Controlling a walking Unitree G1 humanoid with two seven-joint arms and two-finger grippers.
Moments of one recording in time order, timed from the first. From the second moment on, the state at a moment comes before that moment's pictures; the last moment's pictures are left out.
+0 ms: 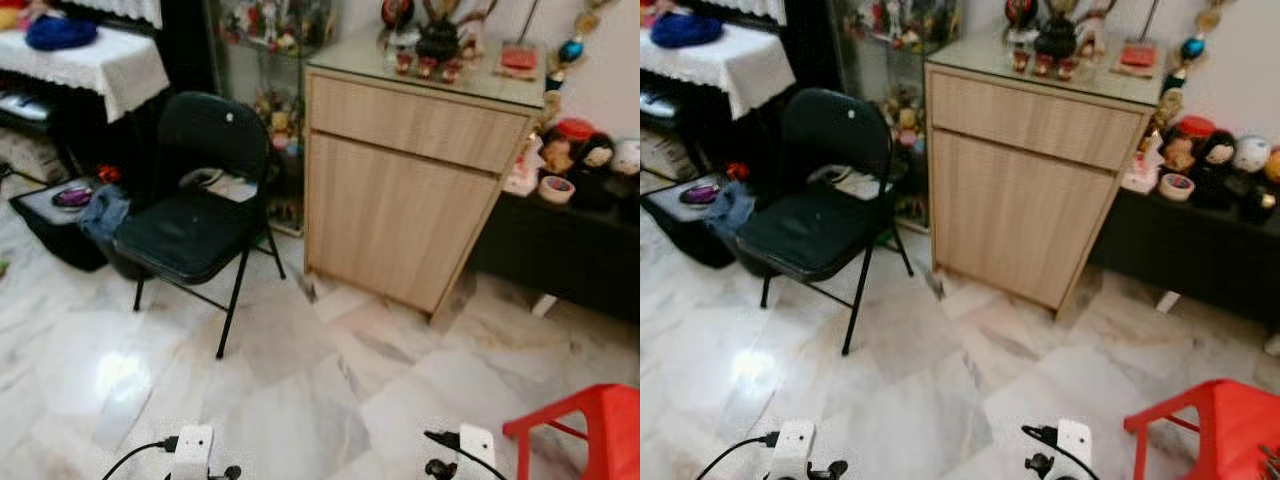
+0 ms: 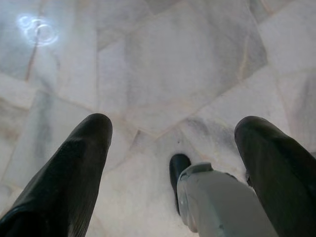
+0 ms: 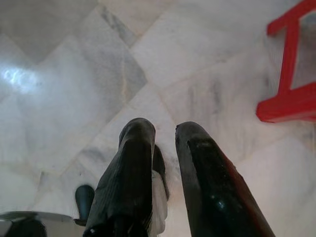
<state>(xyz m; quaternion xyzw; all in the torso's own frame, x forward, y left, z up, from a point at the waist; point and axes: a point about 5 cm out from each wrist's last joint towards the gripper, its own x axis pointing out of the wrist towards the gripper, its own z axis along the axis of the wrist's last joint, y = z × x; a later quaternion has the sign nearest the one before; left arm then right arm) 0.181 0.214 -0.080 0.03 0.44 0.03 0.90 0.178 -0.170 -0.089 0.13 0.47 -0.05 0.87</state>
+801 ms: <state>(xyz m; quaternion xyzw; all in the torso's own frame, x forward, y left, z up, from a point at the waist) 0.186 0.206 -0.078 0.03 0.43 0.02 0.90 0.180 -0.178 -0.087 0.12 0.46 -0.06 0.88</state>
